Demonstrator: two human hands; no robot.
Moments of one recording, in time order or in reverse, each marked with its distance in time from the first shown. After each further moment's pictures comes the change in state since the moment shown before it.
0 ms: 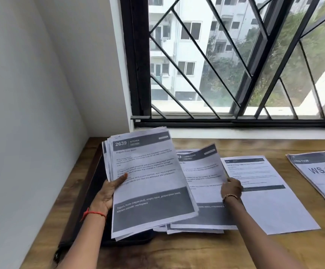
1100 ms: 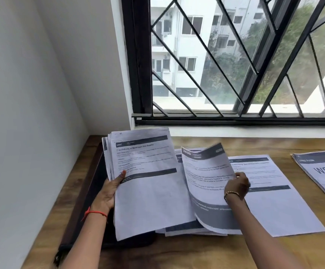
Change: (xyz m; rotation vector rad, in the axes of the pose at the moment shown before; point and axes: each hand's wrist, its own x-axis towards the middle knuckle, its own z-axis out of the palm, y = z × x) left_hand 0.012 -0.002 -0.006 -0.020 0.101 0.073; right_hand 0.001 -0.012 0.005 0.085 0.207 -0.062
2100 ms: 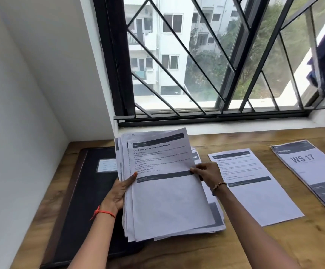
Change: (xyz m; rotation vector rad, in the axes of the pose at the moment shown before) left_hand 0.011 -0.025 0.056 0.037 -0.130 -0.141; right_hand -0.009 -0.034 -0.012 0.226 -0.703 -0.175
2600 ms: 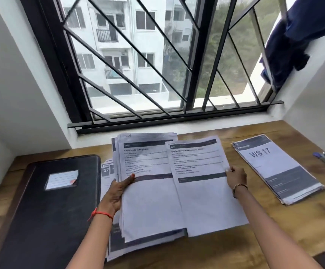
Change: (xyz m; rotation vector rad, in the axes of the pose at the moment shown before) left_hand 0.054 -0.057 0.096 0.131 -0.074 -0.119; right_hand 0.027 0.071 -0.189 -0.259 0.572 0.208
